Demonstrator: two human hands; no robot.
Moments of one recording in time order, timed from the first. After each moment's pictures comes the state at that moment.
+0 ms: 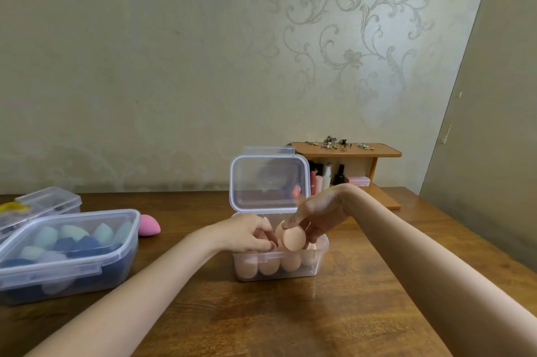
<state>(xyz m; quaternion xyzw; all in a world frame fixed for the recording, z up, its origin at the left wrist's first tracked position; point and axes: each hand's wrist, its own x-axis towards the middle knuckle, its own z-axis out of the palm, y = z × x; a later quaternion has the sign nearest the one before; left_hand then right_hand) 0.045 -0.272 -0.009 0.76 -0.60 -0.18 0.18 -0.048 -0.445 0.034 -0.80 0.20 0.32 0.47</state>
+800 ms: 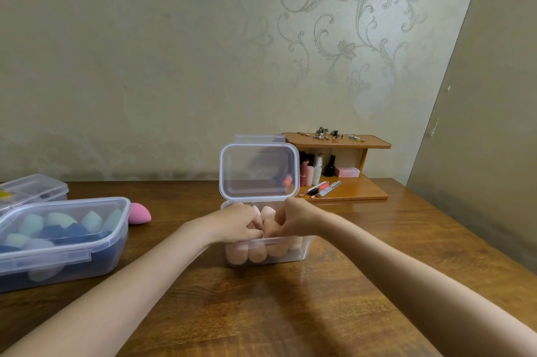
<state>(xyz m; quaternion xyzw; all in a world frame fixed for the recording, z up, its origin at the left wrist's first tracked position) 0.043 -0.276 -0.013 0.77 -0.62 -0.09 0.11 -0.056 -0.404 -0.007 -0.95 0.20 0.03 0.22</state>
